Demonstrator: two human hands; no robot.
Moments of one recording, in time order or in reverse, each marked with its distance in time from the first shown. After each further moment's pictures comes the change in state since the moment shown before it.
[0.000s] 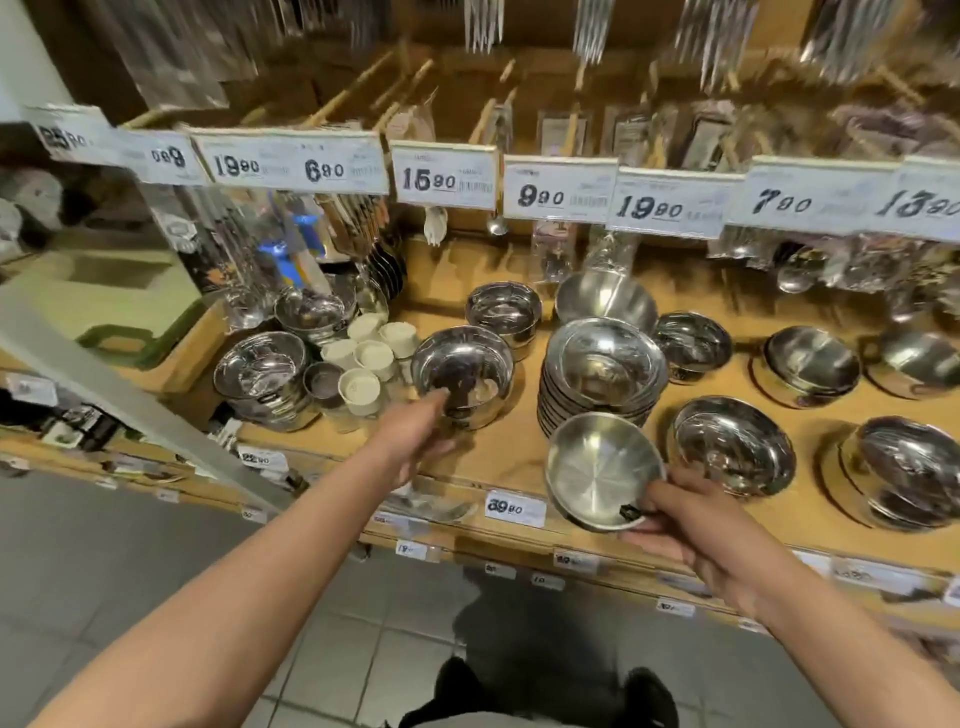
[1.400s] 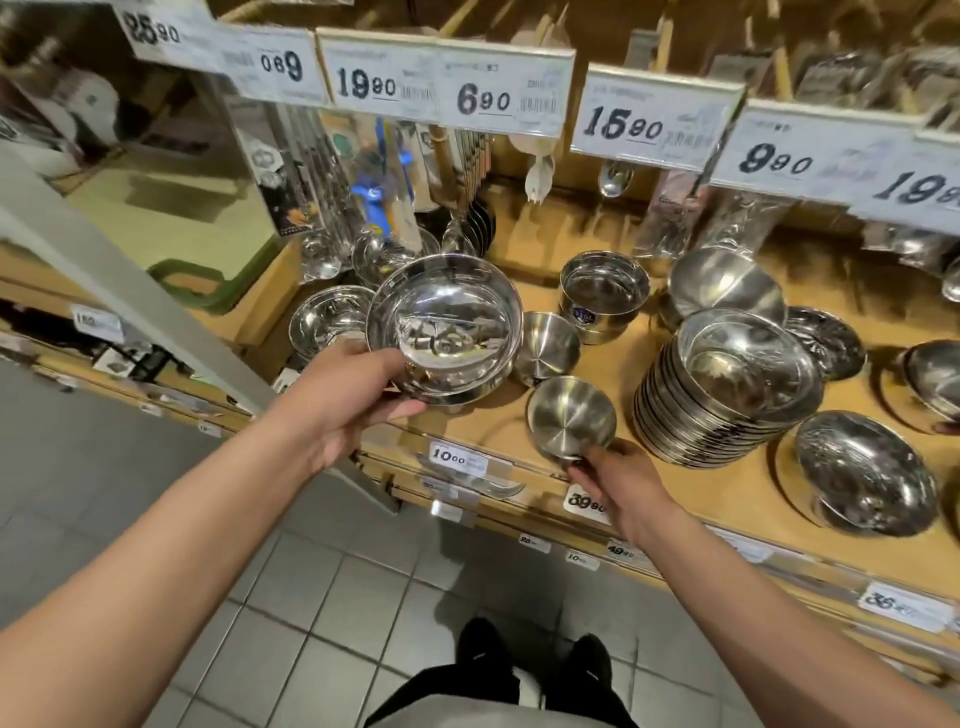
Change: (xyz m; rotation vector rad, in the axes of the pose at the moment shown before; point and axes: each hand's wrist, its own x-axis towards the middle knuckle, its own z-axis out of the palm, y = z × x) left_hand -0.055 0.059 -0.121 -0.116 0.171 0.042; right_hand 0.125 0.048 0.147 0.078 0.199 0.078
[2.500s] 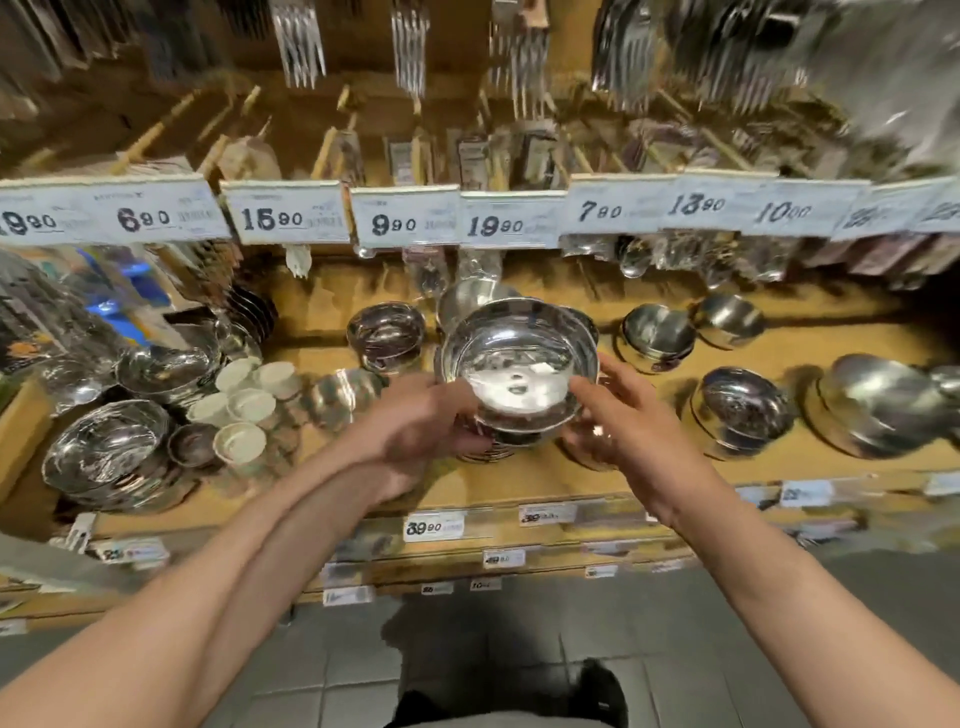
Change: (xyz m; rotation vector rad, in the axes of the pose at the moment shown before) left_hand -0.072 -0.024 0.205 0.293 -0.621 0.069; right_hand -0.139 -0.103 -0.165 -0.018 -0.006 -0.520
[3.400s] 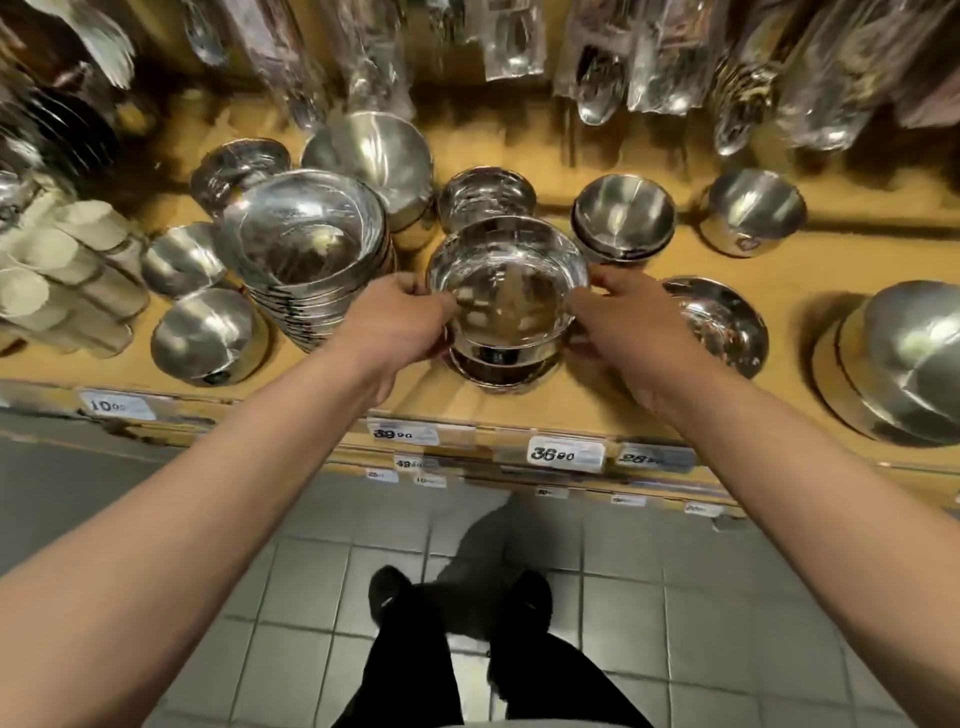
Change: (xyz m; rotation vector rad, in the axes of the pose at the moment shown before) left_hand 0.133 -0.074 0.166 0.233 0.487 -0.030; right_hand 0.134 0.045 -0.175 -0.339 -0.102 0.081
